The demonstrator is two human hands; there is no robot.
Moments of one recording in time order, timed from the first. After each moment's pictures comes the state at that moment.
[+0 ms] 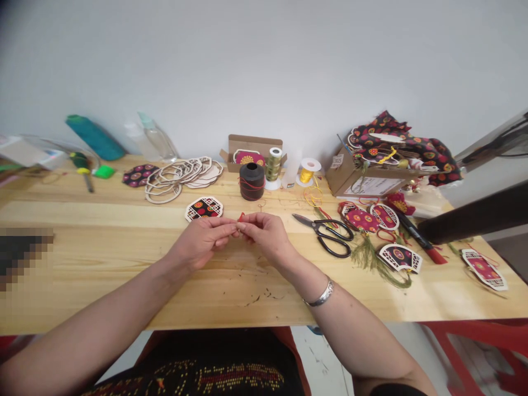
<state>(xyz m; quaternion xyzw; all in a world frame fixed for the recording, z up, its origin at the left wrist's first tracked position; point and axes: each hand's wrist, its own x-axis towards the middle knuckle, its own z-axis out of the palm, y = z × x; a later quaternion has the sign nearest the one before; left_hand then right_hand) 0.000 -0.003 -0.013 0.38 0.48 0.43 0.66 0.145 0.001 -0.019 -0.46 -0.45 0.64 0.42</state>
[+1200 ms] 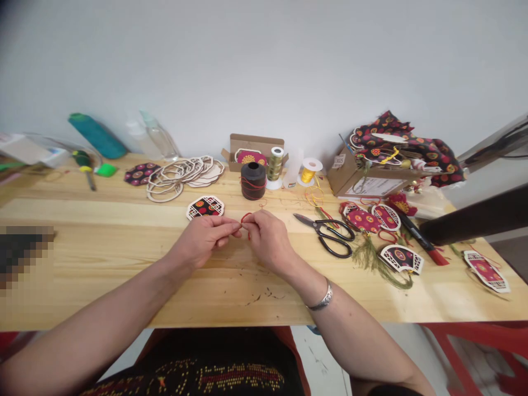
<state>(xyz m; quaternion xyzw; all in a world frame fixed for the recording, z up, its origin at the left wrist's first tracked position) -0.002 -0.003 -0.013 0.42 0.52 0.41 0.62 0.151 -0.002 -0.020 -0.50 -0.75 0.22 0.37</state>
